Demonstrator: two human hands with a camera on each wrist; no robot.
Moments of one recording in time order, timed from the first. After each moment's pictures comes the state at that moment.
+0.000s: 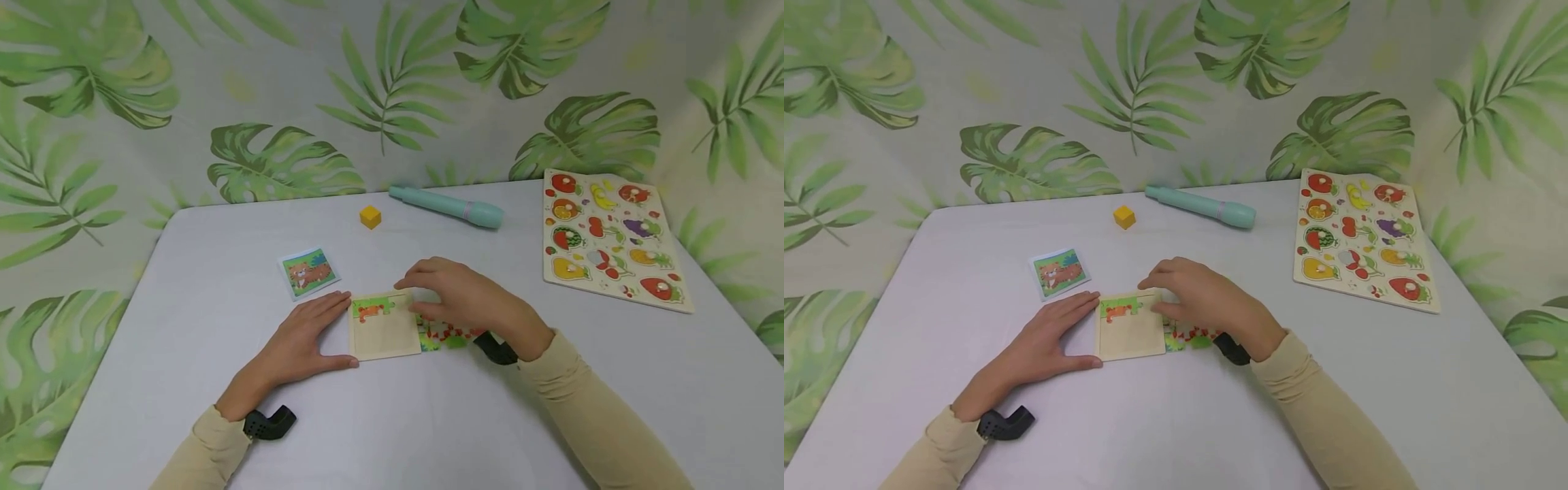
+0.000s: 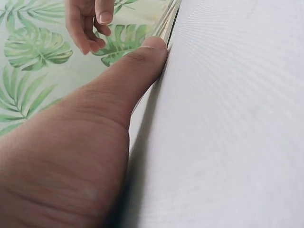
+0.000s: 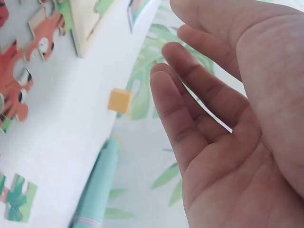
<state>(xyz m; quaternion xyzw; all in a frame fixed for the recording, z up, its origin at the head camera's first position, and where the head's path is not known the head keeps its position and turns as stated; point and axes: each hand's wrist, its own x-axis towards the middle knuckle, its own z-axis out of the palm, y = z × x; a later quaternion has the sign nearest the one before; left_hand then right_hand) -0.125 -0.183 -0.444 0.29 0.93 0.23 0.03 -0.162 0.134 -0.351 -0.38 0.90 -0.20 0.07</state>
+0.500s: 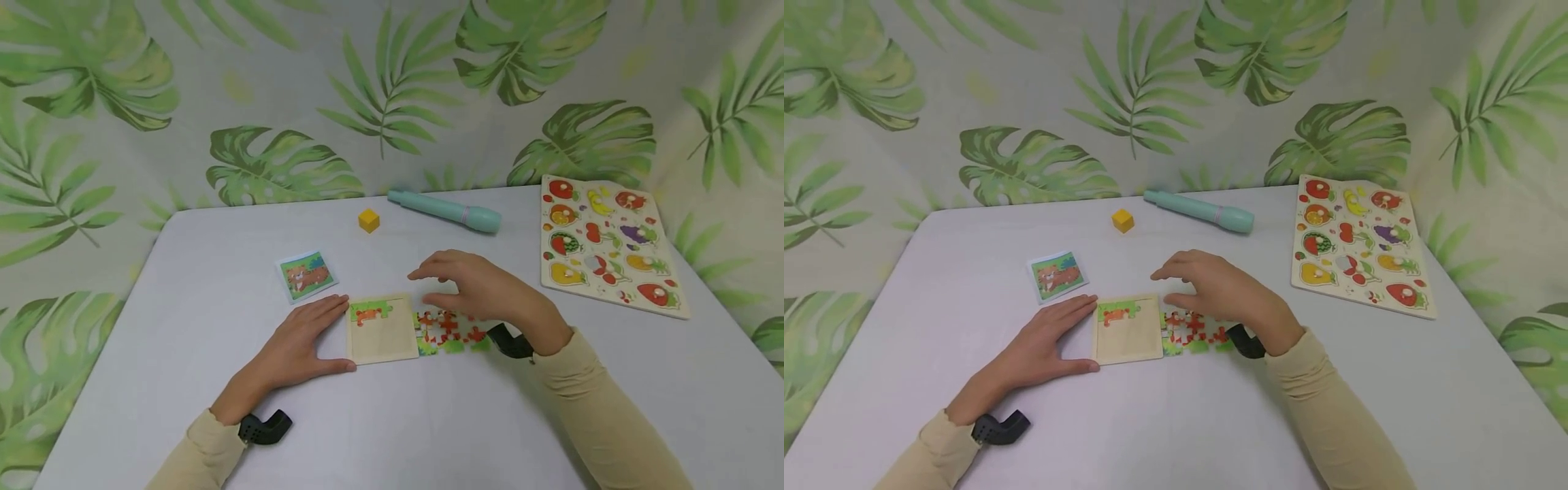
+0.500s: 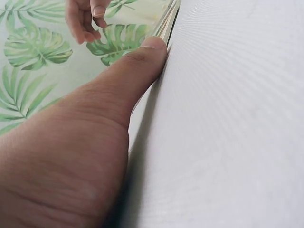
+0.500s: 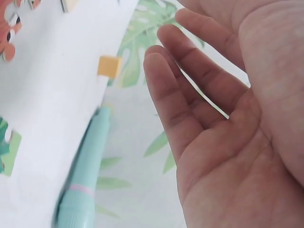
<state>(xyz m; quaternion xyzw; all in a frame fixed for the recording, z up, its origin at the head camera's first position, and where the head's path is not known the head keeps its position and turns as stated) -0.124 -0.182 -0.440 0.29 0.93 0.24 0.02 -0.174 0.159 -0.340 -0.40 0.88 -0.24 0.05</state>
